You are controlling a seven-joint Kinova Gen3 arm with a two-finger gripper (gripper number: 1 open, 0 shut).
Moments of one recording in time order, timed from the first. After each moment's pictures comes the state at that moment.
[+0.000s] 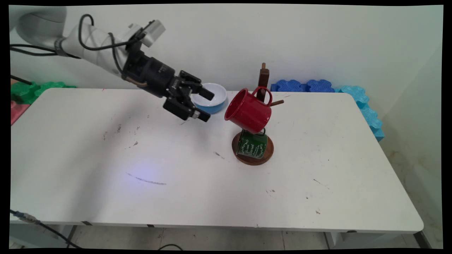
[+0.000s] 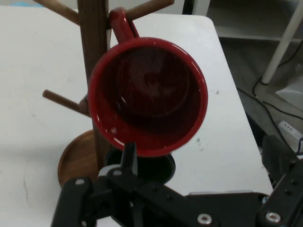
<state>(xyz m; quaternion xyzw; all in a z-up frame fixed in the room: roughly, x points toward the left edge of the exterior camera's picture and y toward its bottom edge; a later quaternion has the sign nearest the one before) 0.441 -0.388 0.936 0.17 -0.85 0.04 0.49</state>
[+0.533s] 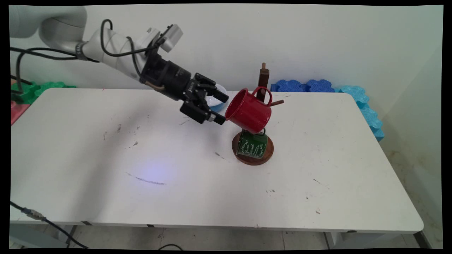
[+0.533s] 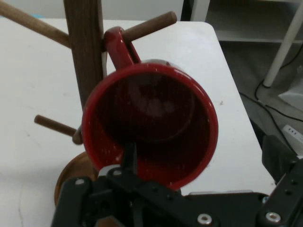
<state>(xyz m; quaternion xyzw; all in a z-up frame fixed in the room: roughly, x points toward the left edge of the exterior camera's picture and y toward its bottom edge) 0.409 -0.402 0.927 0.16 -0.85 0.04 0.50</state>
